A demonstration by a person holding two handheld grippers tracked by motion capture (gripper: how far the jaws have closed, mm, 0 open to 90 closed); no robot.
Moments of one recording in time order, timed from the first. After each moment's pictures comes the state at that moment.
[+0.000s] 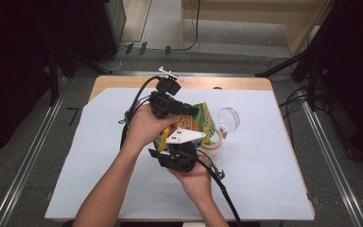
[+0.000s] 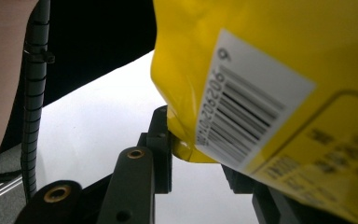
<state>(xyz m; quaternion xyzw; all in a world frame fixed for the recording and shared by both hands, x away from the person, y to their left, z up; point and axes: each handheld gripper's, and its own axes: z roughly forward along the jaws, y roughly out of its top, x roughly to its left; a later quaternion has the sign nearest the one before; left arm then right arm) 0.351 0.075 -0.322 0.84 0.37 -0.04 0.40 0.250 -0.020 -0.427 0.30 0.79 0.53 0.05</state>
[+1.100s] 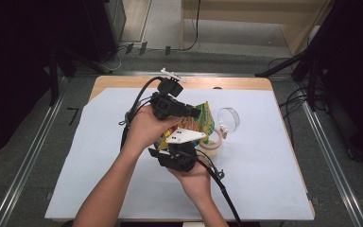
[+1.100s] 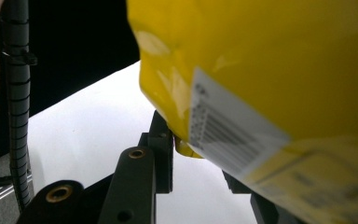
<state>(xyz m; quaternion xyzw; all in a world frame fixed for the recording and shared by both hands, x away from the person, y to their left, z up) 0.341 0.070 -0.316 0.84 0.35 -0.04 0.40 0.251 -0.019 -0.428 0.30 0.79 0.53 0.05</state>
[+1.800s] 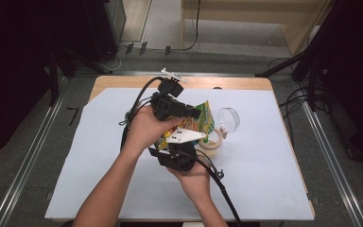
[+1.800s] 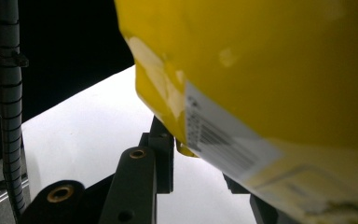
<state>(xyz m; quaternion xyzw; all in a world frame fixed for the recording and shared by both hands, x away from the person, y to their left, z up) 0.340 0.069 -0.315 0.84 0.35 -0.04 0.40 0.252 -0.019 -0.430 0.30 0.79 0.53 0.06</state>
